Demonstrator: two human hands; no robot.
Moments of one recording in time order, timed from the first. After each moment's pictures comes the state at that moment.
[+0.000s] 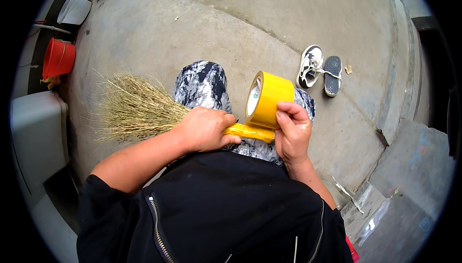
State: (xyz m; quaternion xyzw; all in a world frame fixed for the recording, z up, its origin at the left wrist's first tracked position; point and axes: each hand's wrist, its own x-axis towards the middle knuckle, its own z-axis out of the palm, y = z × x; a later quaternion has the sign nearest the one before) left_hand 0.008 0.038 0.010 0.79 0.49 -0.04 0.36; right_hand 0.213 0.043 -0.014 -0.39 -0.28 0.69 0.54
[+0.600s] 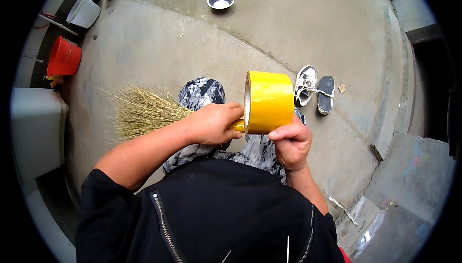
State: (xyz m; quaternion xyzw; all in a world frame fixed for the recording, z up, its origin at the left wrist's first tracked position) left_hand 0.013 0.066 0.026 0.77 0.47 0.08 0.42; right_hand 0.220 0.065 0.020 -0.23 -0.58 0.57 0.54
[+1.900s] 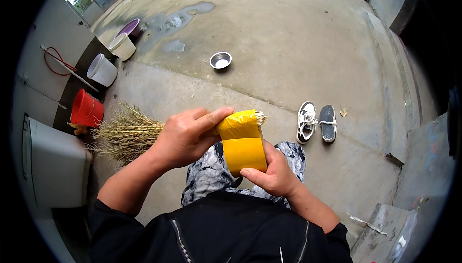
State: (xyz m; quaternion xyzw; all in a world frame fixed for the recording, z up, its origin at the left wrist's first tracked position) left_hand 0.002 0.077 0.165 0.85 0.48 0.20 0.10; right_hand 0.219 0.062 0.090 -0.27 -0.60 0.66 0.36
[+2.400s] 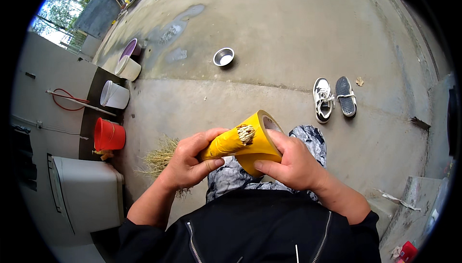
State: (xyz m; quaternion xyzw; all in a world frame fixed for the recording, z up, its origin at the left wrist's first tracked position) left_hand 0.000 0.059 0.147 0.76 0.44 0.27 0.40; right_hand 0.240 0.067 0.098 -0.34 -0.67 0.56 0.35
